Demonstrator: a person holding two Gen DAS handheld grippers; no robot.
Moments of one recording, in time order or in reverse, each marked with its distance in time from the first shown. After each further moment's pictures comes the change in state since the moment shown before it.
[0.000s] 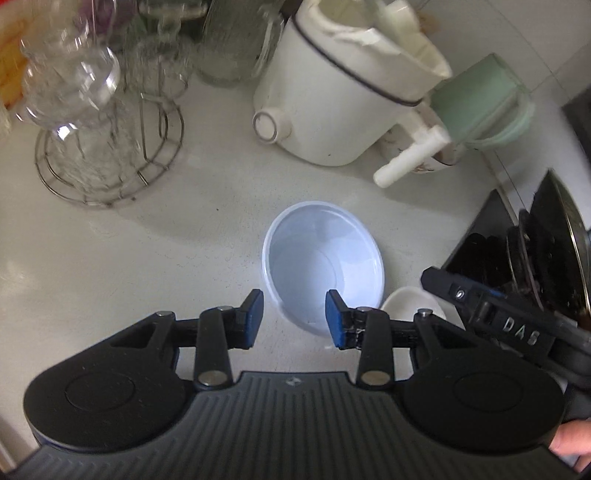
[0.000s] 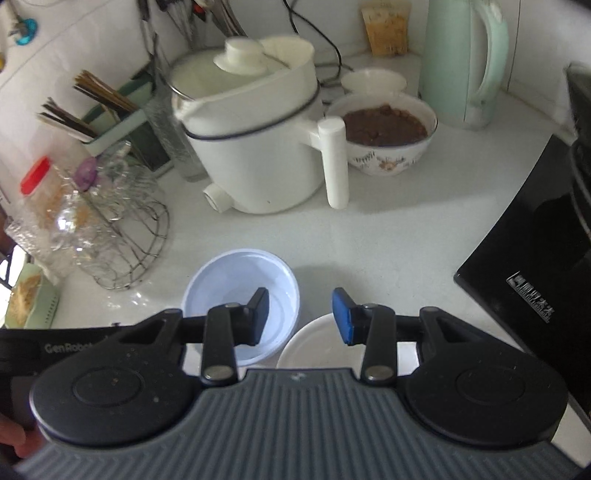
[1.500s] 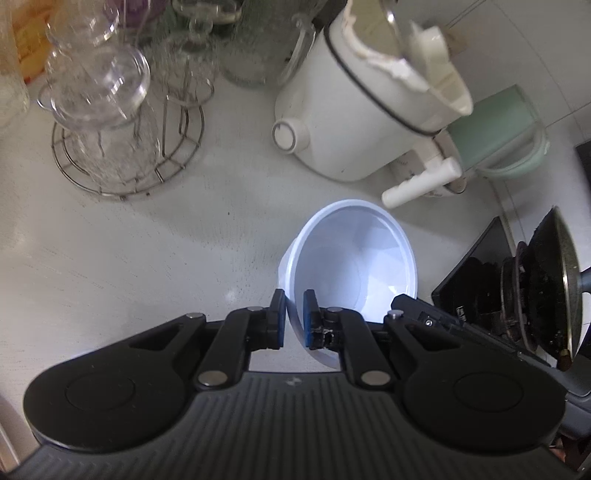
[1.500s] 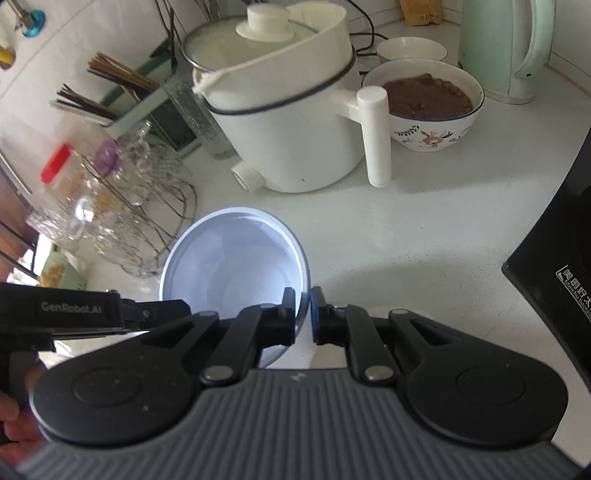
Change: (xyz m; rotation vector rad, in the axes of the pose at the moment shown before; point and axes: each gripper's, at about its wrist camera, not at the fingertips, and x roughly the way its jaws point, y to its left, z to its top) left arm -0.023 0.004 0.013 -0.107 0.007 0.006; right arm 0.019 0.003 0.010 0.004 0.080 0.132
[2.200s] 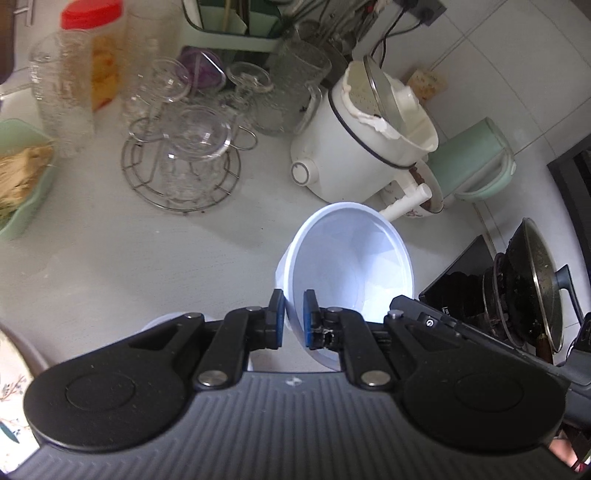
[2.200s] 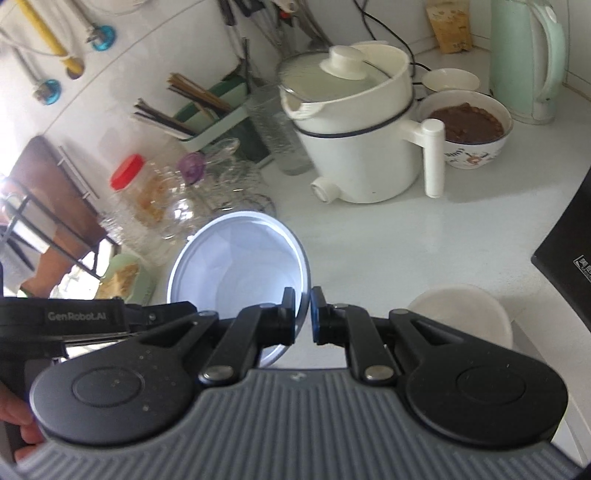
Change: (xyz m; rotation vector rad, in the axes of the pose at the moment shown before) left arm -0.109 0.028 -0.045 0.012 -0.151 -0.013; right arm -0.062 0.054 -0.025 -0.026 -0.074 0.116
